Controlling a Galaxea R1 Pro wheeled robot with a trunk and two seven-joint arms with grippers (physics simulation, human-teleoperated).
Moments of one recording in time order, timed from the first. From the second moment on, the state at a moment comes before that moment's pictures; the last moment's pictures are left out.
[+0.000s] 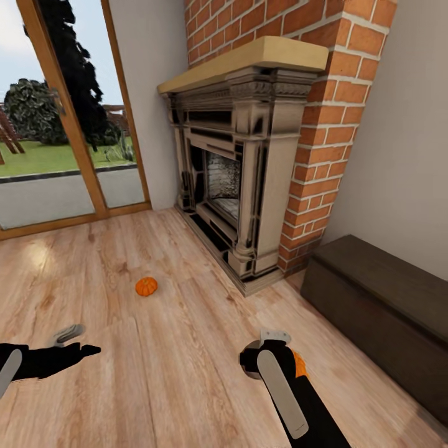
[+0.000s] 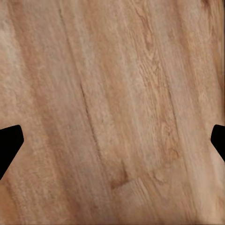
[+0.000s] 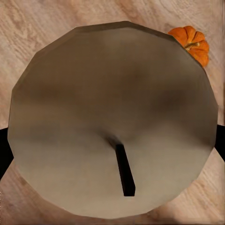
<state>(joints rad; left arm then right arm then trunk) -0.40 0.46 0.23 -1.09 0.37 1.04 -0.42 -0.36 0.17 0.35 -1.40 -0.71 0.99 -0.92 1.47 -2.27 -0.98</state>
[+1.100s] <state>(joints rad) -0.40 0.46 0.23 -1.08 0.37 1.04 -0.41 -0.36 0.17 0.35 -1.40 -0.71 0.92 -0.92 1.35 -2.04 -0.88</state>
